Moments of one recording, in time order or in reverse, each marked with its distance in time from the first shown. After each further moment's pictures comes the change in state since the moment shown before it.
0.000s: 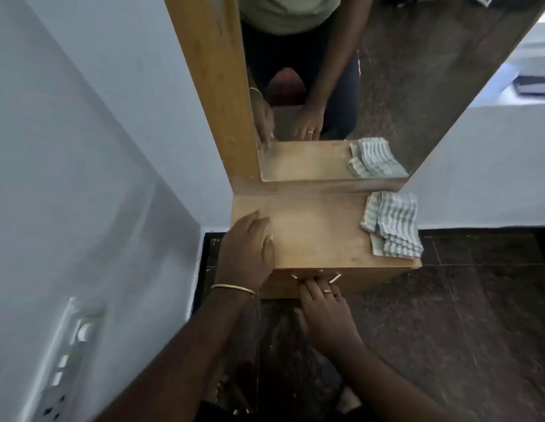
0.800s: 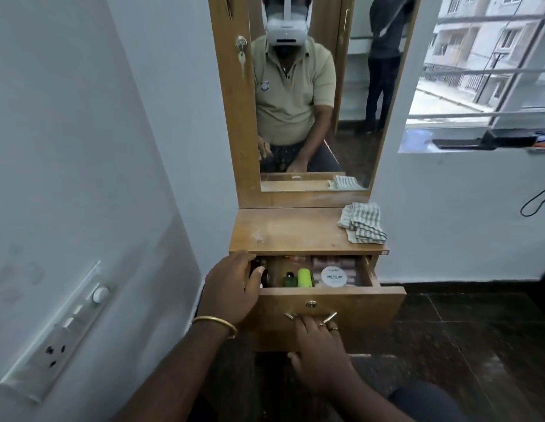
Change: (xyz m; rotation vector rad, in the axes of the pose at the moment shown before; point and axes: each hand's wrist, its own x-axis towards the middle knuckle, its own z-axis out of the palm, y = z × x) left_hand -0.163 0.023 -0.012 -0.041 0.185 0.004; right_hand -0.110 -0.027 0.033 0.157 -0.042 0.011
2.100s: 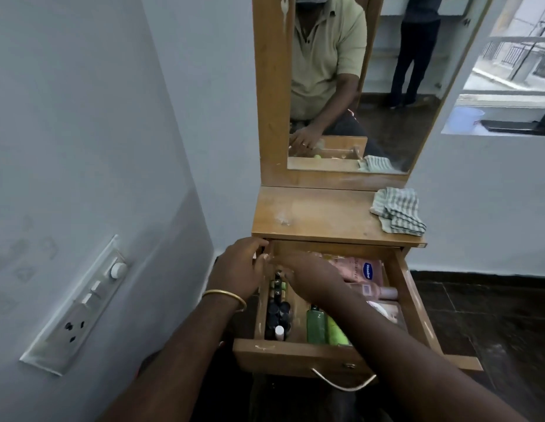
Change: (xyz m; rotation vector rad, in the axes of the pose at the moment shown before) left_hand 0.027 -0.067 0.021 -0.060 -0.113 -0.080; right_hand 0.099 -0.049 -0.067 0.059 0.053 -0.230
